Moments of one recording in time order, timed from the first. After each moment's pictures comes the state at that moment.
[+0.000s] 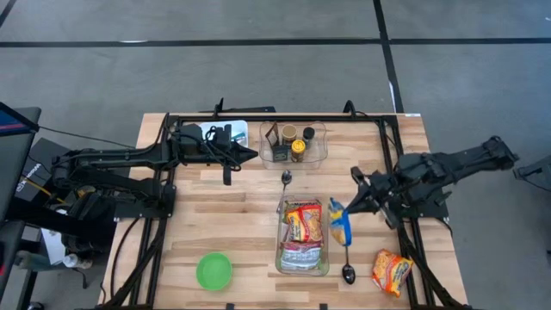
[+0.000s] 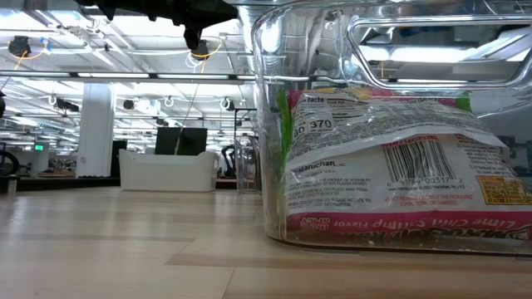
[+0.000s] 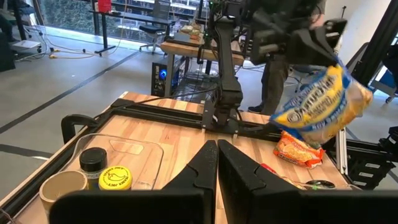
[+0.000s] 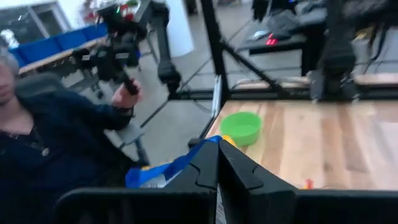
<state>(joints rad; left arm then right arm) 0.21 1.06 0.76 0.20 0.12 -0.11 0.29 0.75 0.75 -0.17 -0.18 0.21</state>
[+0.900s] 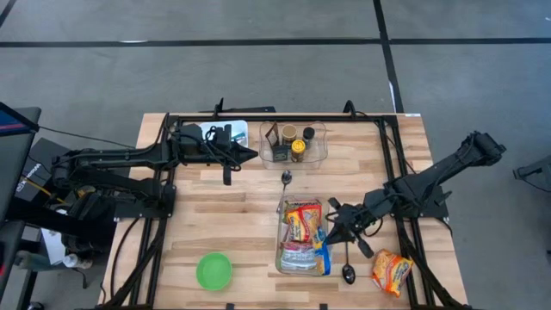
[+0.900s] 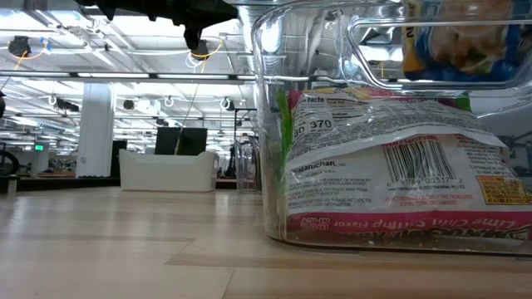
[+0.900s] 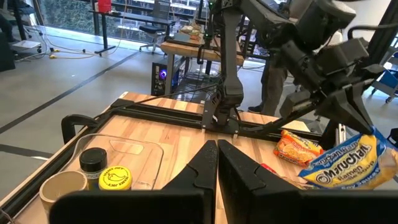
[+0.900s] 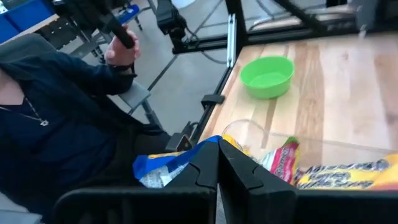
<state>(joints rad) 0.21 1.06 0.76 0.20 0.12 -0.11 0.48 1.11 0.75 0.01 -0.08 0.34</state>
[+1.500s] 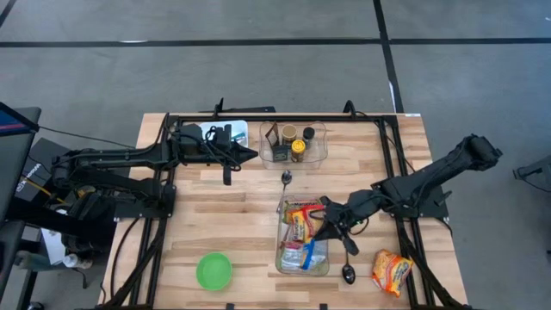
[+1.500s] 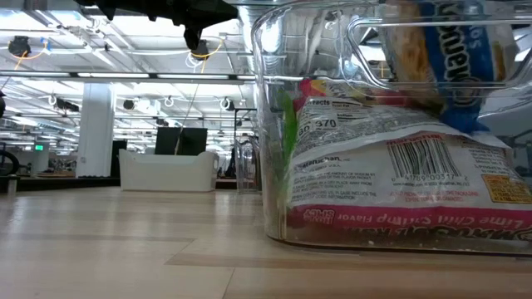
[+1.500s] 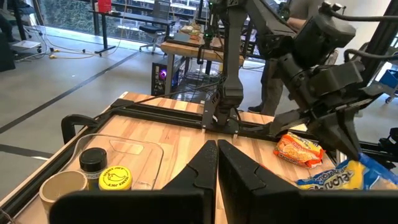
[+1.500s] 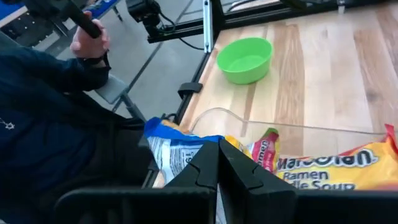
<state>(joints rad) 0.21 1.06 0.76 0.20 0.12 -0.11 0.40 1.22 0.75 0.05 -0.10 0.35</state>
